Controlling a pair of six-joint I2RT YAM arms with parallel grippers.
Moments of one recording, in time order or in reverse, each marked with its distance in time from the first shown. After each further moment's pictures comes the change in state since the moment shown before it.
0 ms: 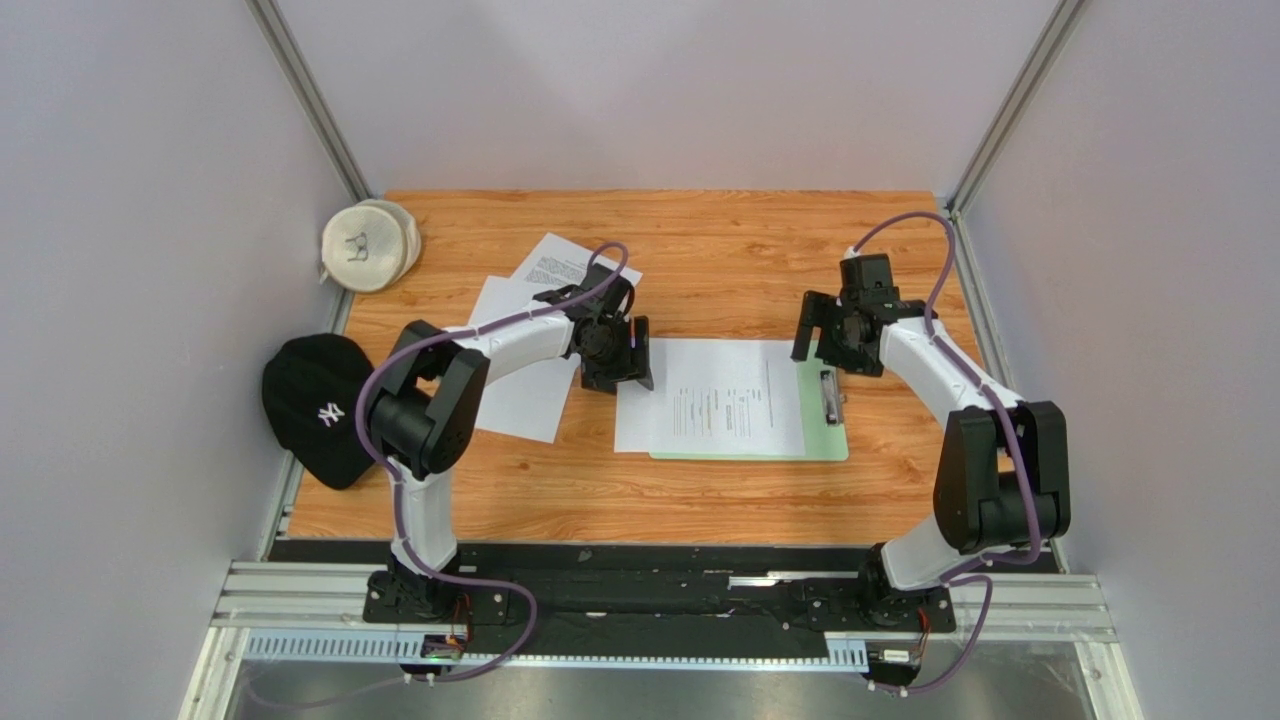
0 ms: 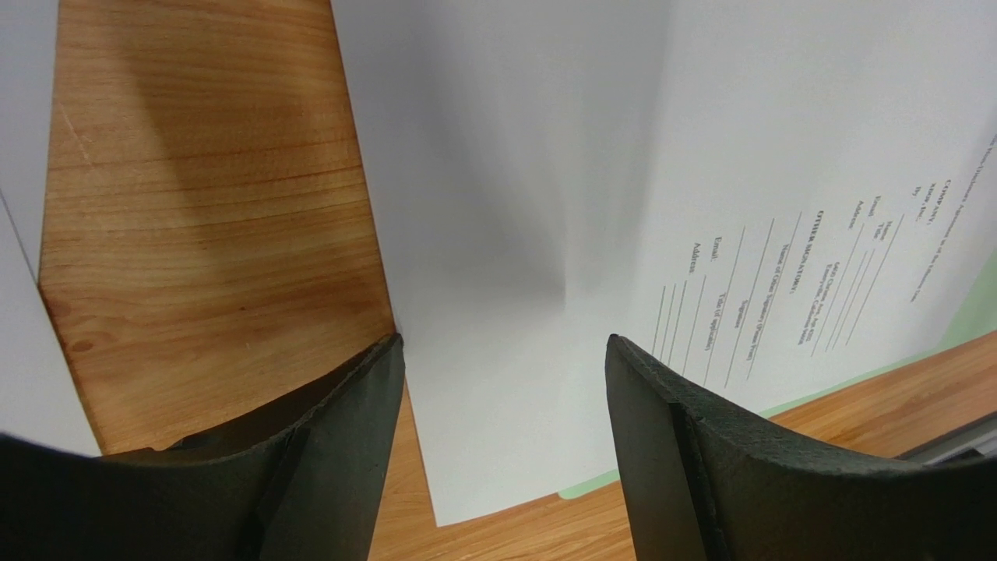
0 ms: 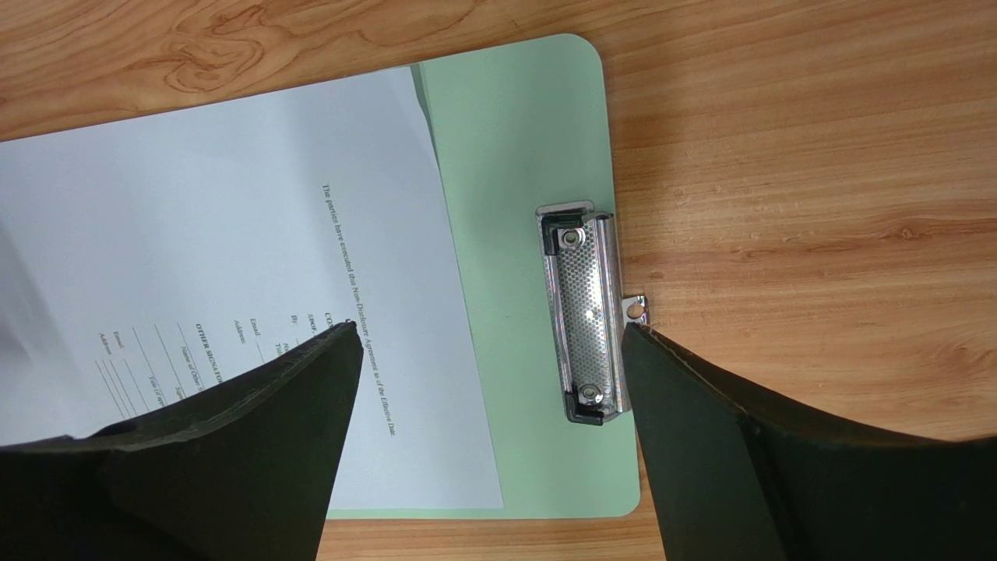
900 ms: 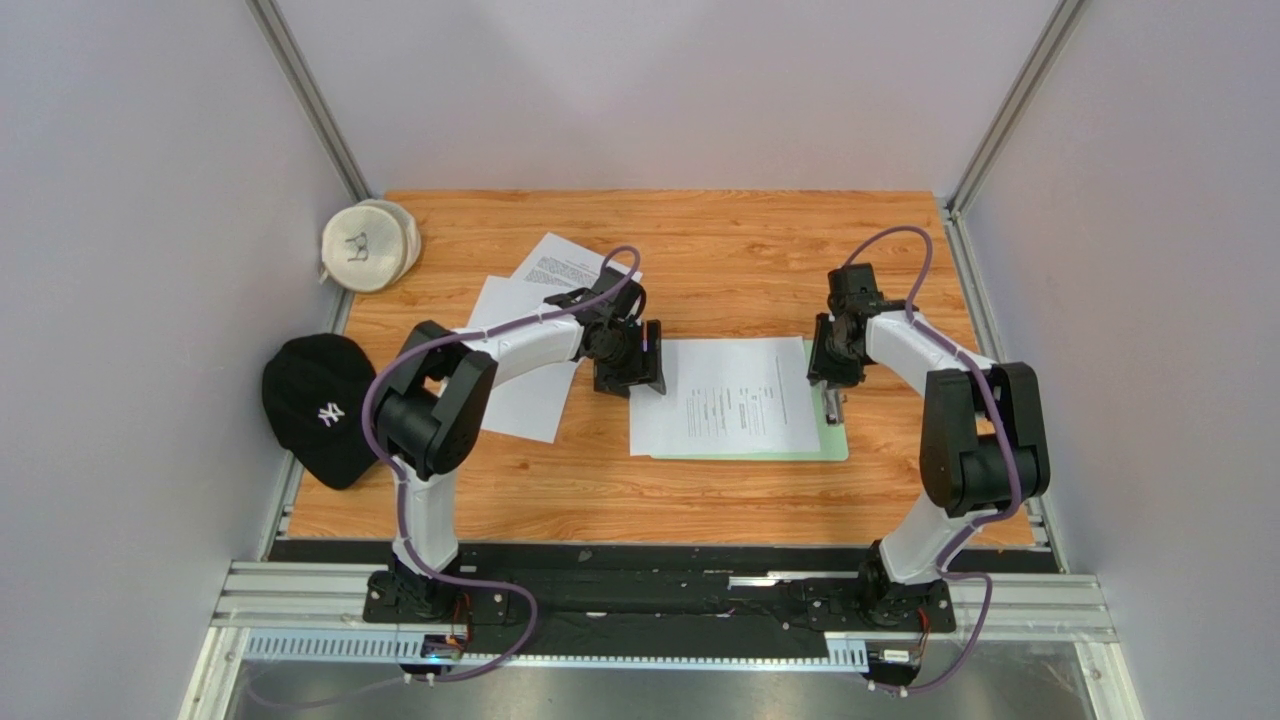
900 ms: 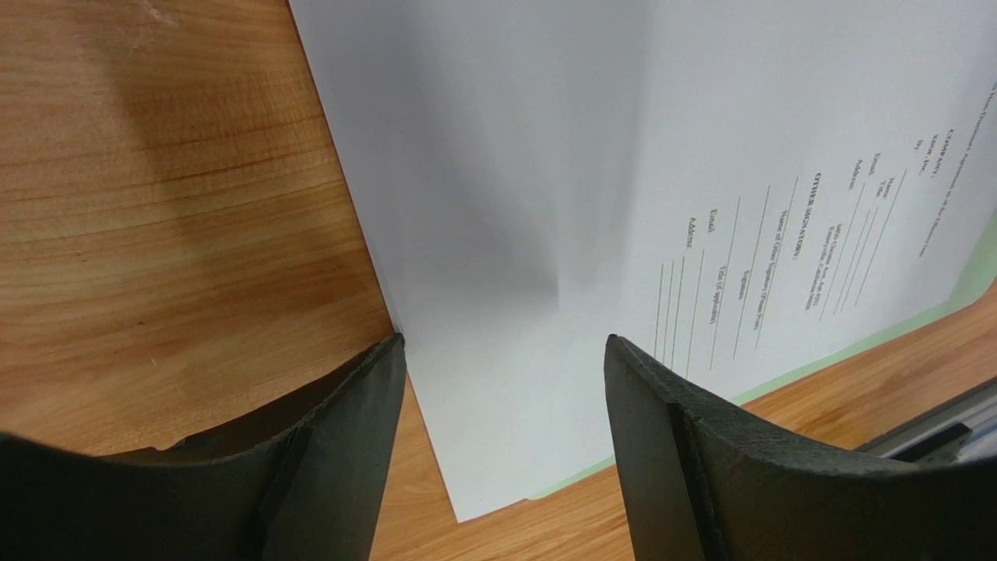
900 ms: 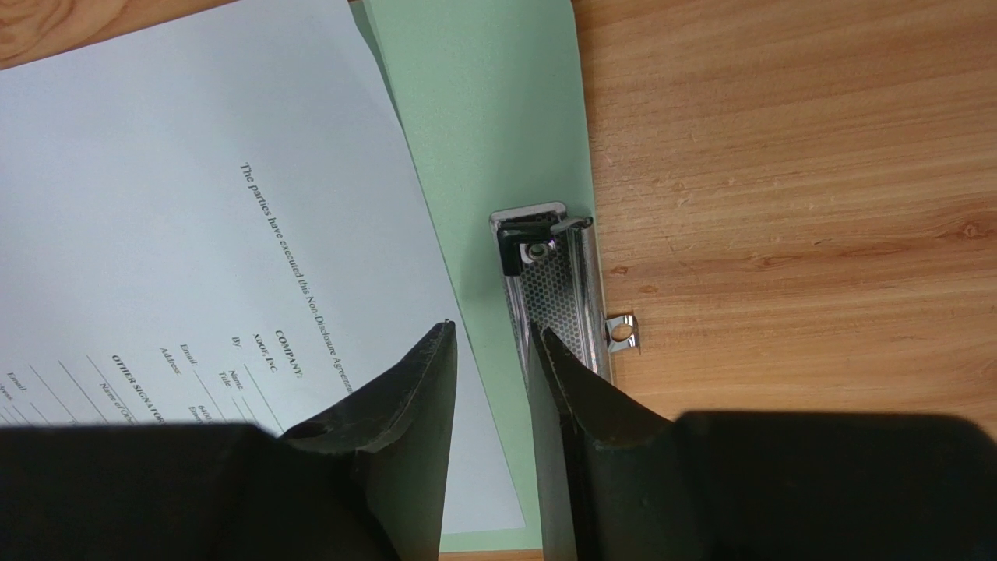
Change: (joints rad) left arm -0.039 0.013 0.011 0.024 0.027 -0.014; right arm -0.006 0.147 0.003 -0.006 0.023 -0.011
